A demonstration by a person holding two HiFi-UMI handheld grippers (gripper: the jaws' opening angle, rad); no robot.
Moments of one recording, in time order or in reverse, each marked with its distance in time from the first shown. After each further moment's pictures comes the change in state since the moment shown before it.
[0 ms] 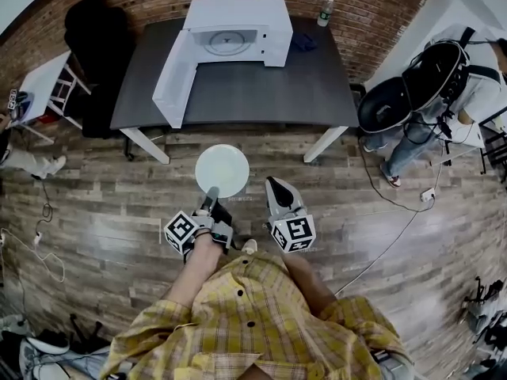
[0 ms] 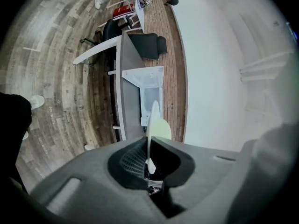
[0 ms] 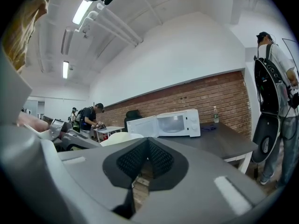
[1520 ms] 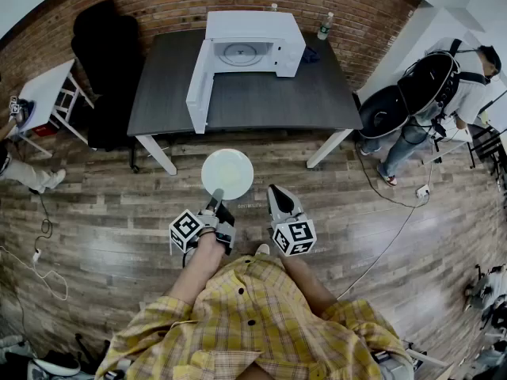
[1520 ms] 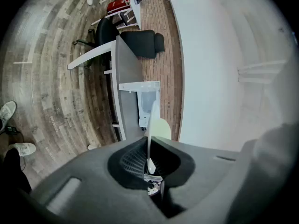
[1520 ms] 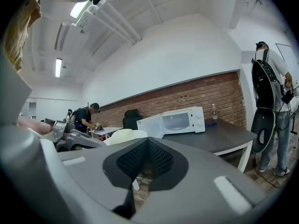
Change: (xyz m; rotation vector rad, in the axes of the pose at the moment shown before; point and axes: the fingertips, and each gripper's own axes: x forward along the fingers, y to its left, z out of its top) left arm -0.063 -0.008 0.095 0.030 0.104 -0.025; right arm 0.022 0.122 -0.006 0.047 0.013 -0.086
